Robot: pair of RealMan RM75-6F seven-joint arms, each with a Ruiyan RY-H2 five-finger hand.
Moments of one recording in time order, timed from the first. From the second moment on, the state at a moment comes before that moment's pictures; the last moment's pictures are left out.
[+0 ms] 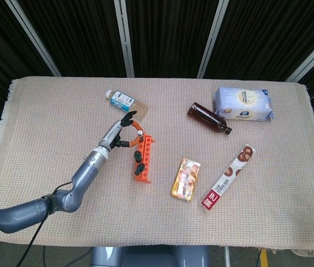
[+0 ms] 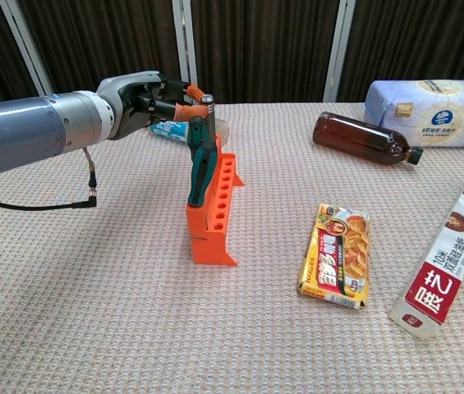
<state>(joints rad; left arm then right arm) -0.88 -1.66 -0.43 -1.31 0.93 0.68 -0.45 -0.13 -1.05 0.05 -1.50 -1.42 1.53 0.24</state>
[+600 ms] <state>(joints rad) -0.88 -1.65 -0.43 -1.33 0.94 0.68 -0.44 -0.13 -1.05 0.05 -1.49 -1.42 1.53 0.24</state>
